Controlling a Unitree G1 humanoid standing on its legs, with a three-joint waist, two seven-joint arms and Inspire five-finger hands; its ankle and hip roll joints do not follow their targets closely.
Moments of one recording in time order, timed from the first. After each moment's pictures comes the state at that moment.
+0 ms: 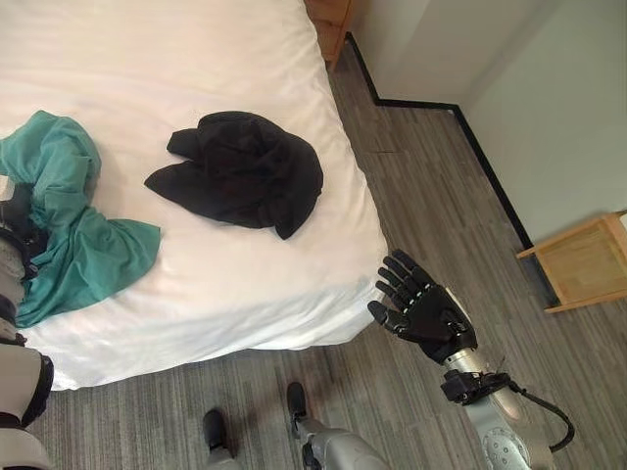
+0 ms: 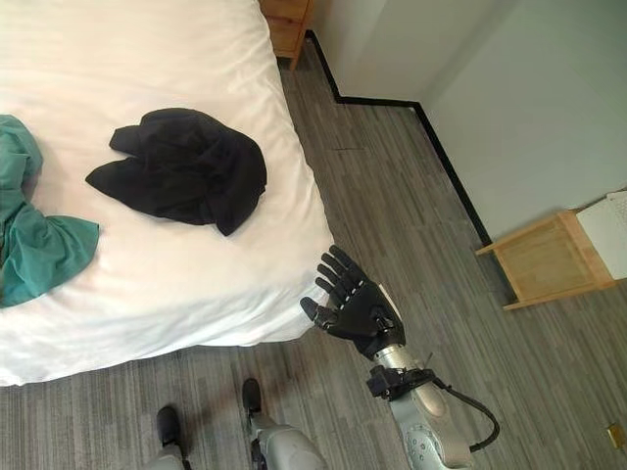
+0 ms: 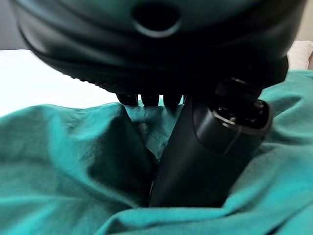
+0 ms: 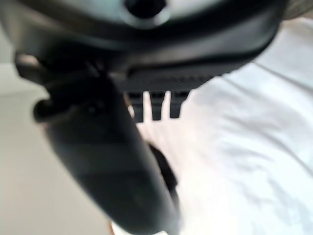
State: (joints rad) left arm -0.91 1.05 -0.38 1.28 0.40 -0.04 0.03; right arm 0.14 -0.45 0.15 -0.03 0.84 -0.15 0.26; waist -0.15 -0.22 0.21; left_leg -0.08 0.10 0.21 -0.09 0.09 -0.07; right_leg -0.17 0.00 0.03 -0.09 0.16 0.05
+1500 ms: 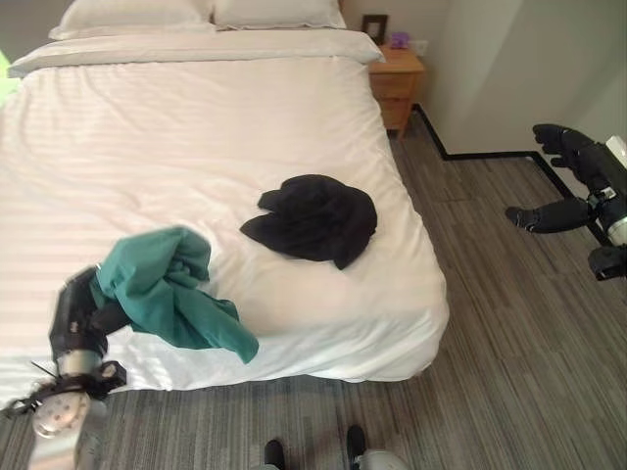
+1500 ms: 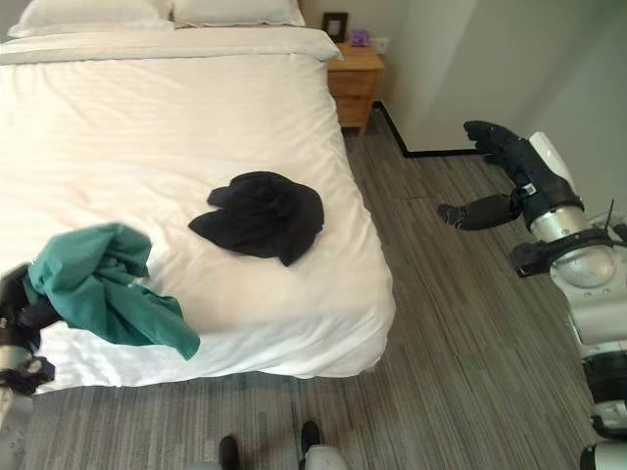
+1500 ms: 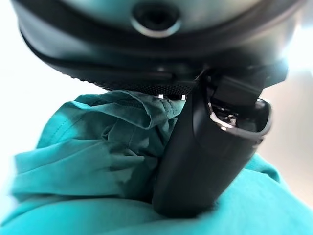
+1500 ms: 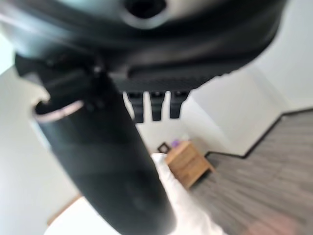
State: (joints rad) left arm 0.21 0.49 0.27 0.17 -0.59 -0.18 0.05; right arm -0.41 -1.16 0.05 0.35 0.25 -0.11 0.07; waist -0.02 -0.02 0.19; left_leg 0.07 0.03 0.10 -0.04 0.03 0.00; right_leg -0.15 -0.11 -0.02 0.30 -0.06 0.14
